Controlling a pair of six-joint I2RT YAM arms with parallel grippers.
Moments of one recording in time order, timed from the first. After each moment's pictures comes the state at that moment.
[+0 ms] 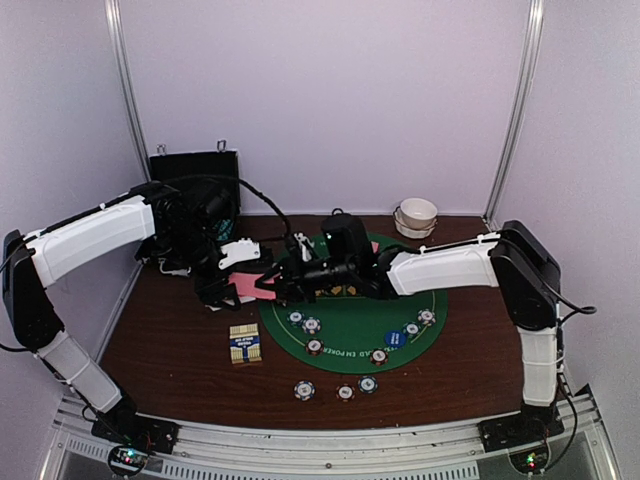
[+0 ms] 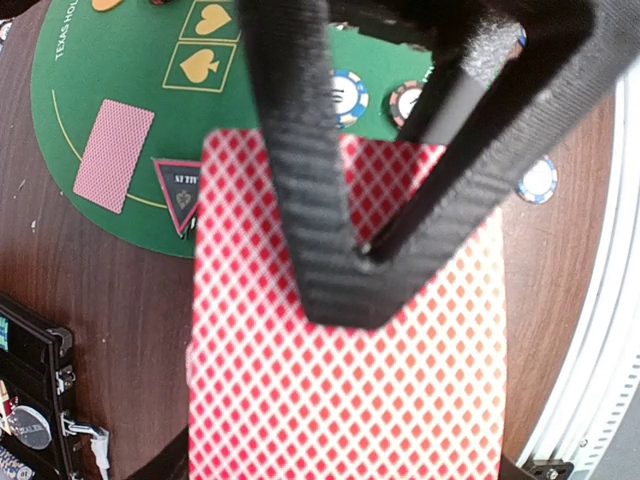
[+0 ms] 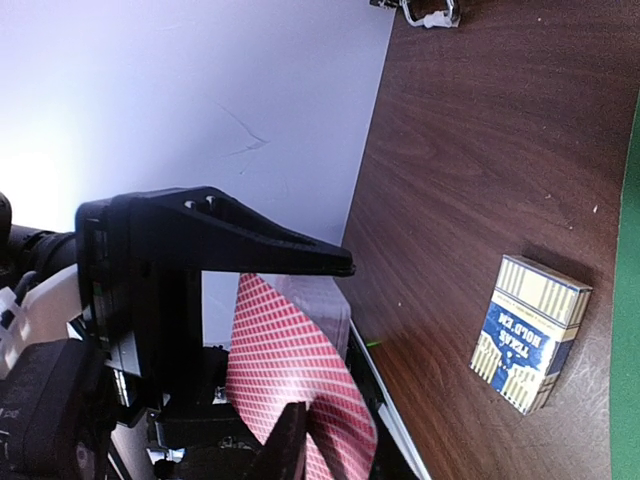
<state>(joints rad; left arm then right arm) -0.61 1.56 1.40 -1.10 0.21 0.69 0.91 2.06 1.45 0.32 -0.65 1.17</state>
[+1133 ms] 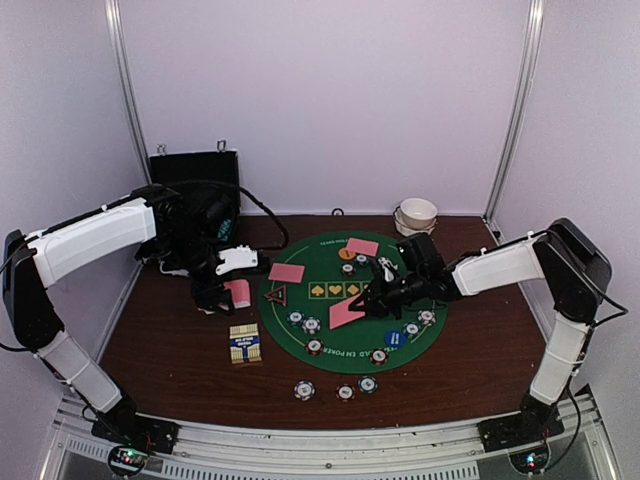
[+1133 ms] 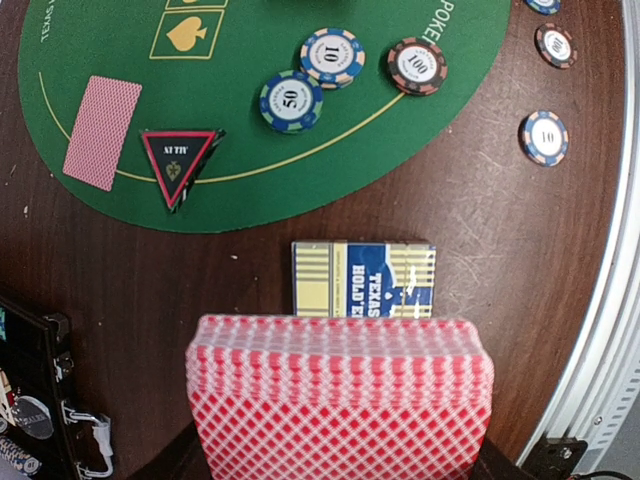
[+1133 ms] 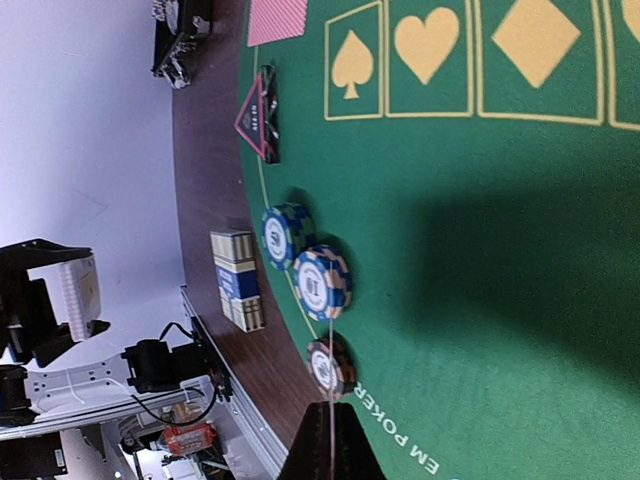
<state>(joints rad) -0.61 1.56 1.38 -1.13 0.16 0.74 0.62 1.81 0.97 0.13 -0.66 0.98</state>
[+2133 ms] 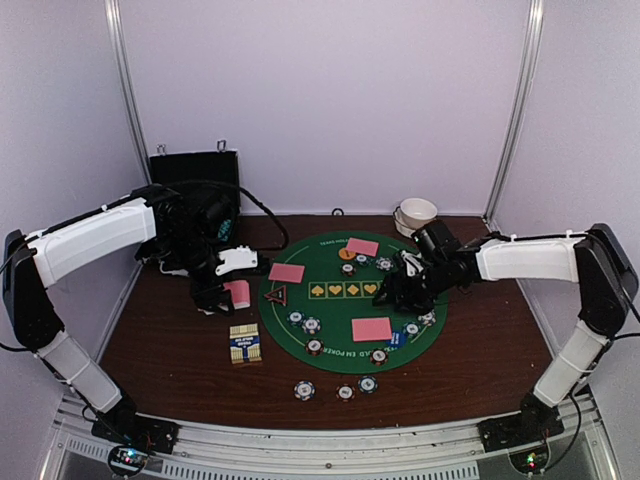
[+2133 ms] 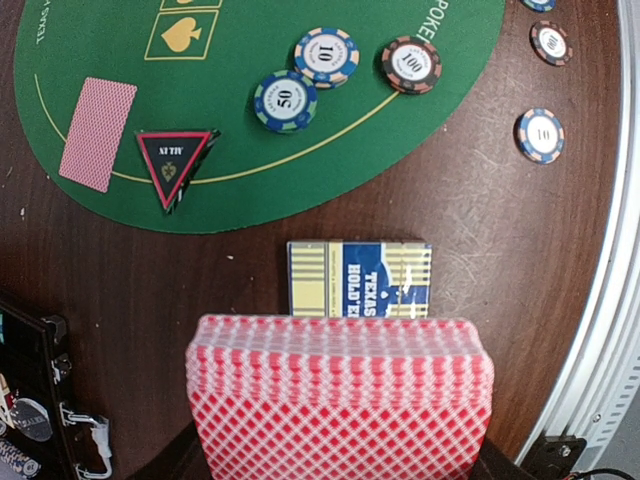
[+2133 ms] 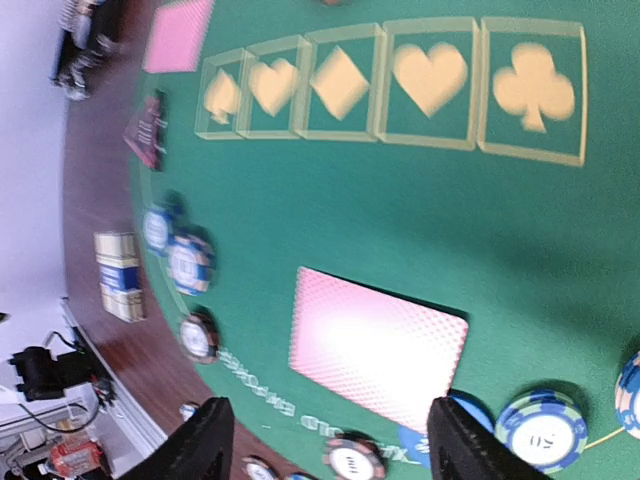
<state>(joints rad) -0.61 1.56 1.38 -1.14 0.16 0.74 0.57 1.66 1.01 -0.36 -0.39 0.63</state>
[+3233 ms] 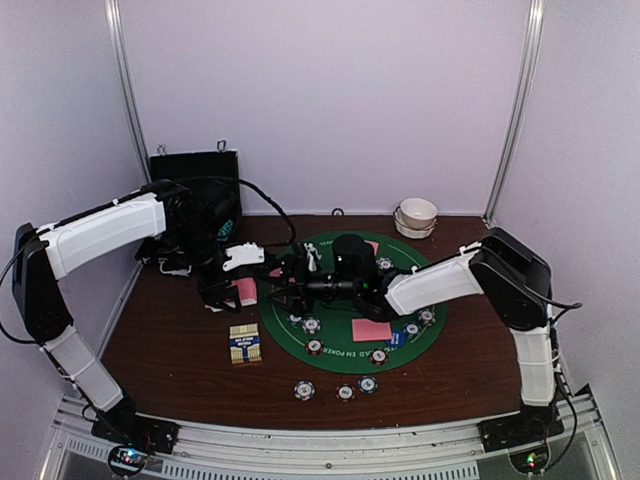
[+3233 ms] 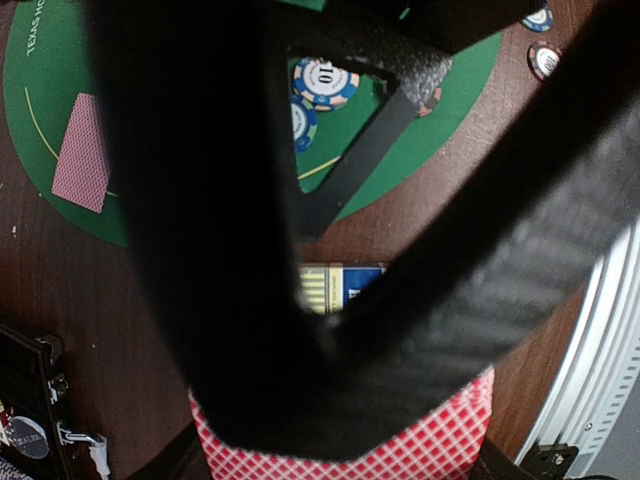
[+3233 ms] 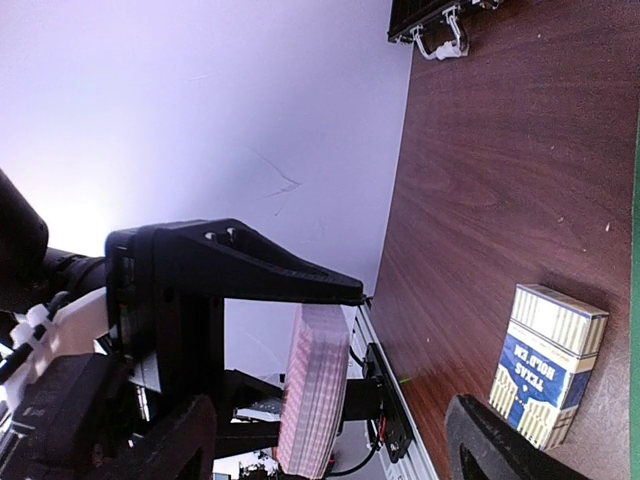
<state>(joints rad) -0.61 1.63 1.44 -1.15 0.20 0.73 0.92 2.11 1.29 0.73 -0.56 1.38</state>
